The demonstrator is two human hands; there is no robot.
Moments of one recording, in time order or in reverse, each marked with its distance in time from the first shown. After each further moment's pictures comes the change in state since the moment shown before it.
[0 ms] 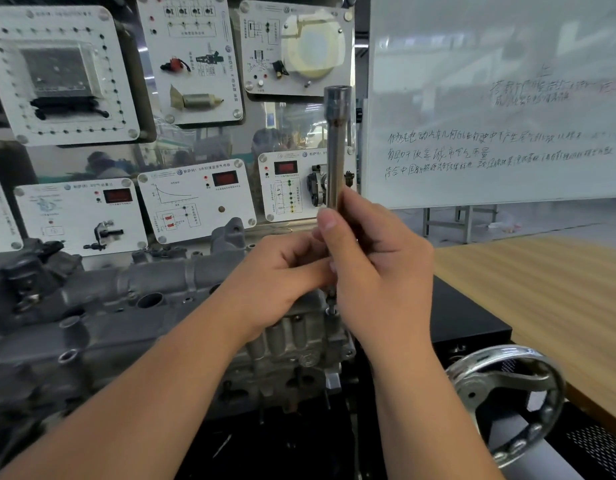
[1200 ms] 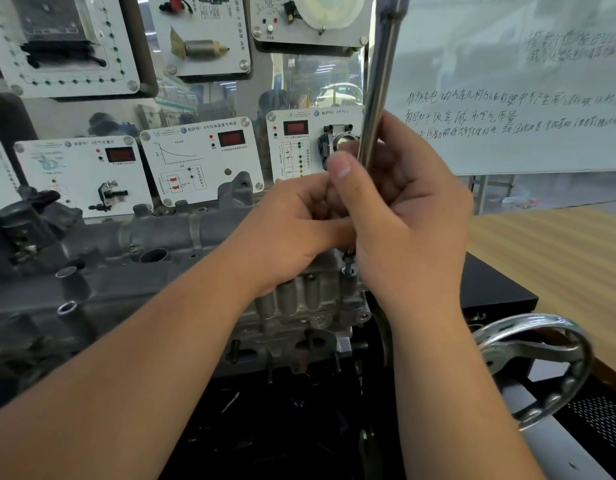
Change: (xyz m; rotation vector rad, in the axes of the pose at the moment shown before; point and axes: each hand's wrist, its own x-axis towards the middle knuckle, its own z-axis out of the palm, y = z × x) left_hand 0.004 -0.004 -0.001 -0.041 -0.026 0.099; right_hand -0.002 -0.001 0.004 0.121 -0.014 0.093
